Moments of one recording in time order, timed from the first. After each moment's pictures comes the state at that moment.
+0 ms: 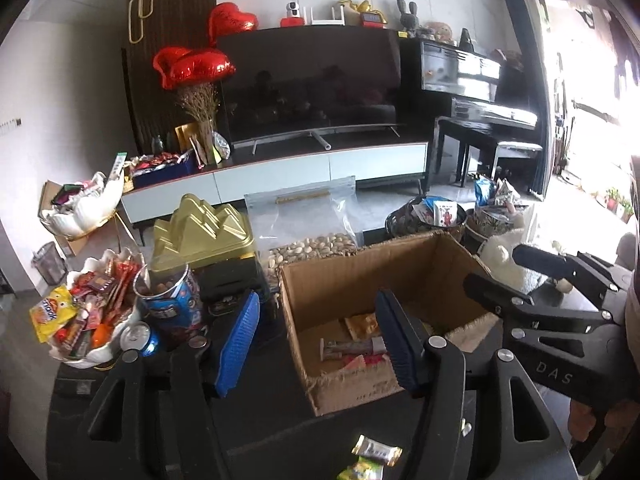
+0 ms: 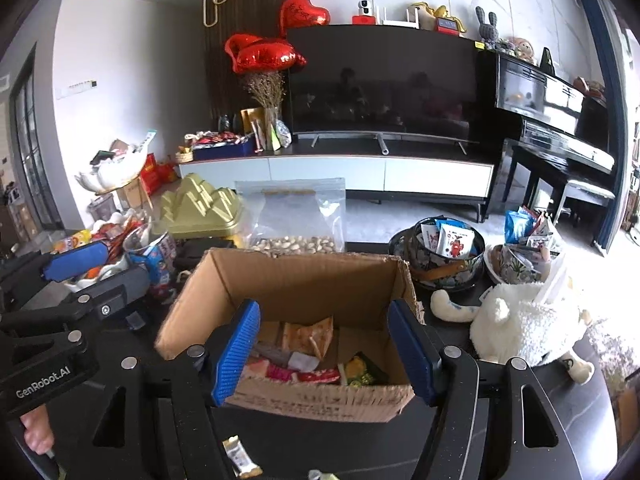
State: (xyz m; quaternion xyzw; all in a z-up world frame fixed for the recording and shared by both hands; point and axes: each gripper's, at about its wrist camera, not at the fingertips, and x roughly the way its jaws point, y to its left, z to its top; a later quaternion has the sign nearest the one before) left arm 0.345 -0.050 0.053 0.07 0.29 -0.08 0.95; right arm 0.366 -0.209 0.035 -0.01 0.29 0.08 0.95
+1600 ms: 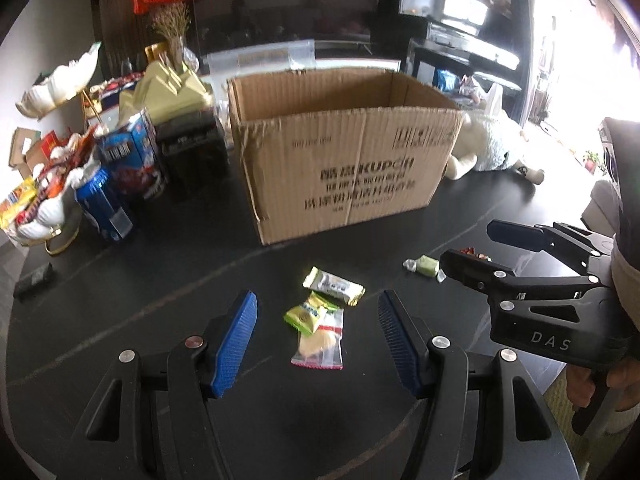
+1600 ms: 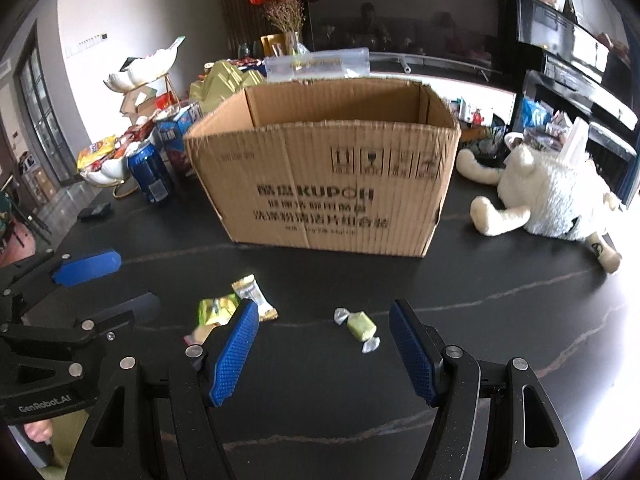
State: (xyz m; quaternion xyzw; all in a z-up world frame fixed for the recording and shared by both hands) left arm 0.257 -0.053 -0.067 0.05 0.43 -0.12 0.89; right arm 0.280 -0.212 -0.079 0.00 0.42 0.12 0.90
